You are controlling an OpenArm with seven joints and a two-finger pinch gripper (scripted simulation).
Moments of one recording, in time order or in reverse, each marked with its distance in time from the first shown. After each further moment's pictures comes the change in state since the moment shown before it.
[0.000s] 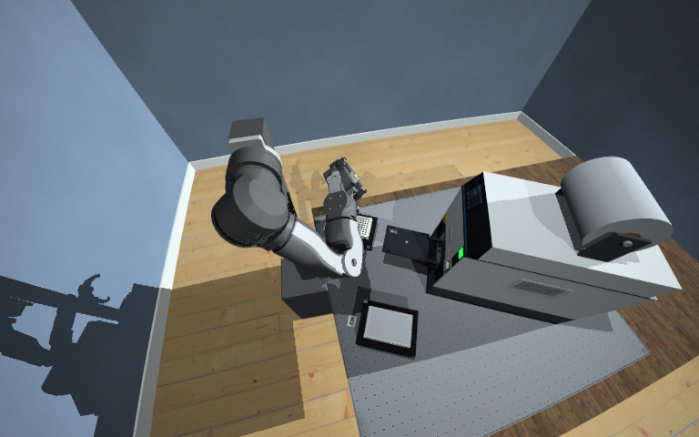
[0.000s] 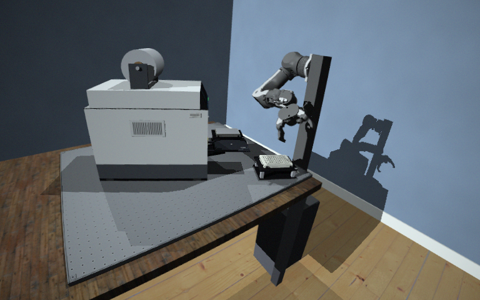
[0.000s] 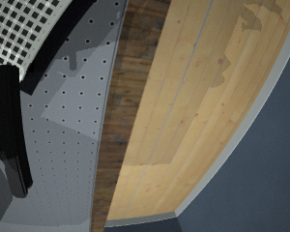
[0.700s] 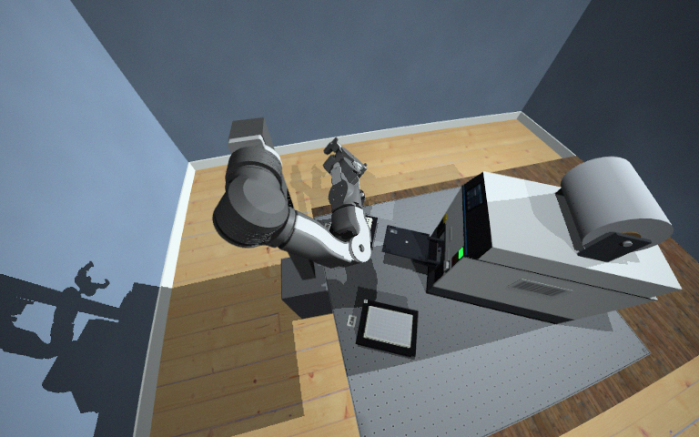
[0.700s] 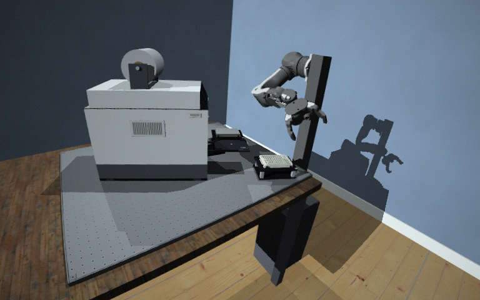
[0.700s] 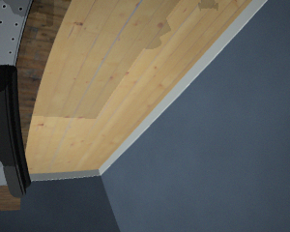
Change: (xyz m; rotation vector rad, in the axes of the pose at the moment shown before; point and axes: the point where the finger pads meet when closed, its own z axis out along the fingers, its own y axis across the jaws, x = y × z) arm -0.031 0.065 0.003 -0.304 -0.106 -0.253
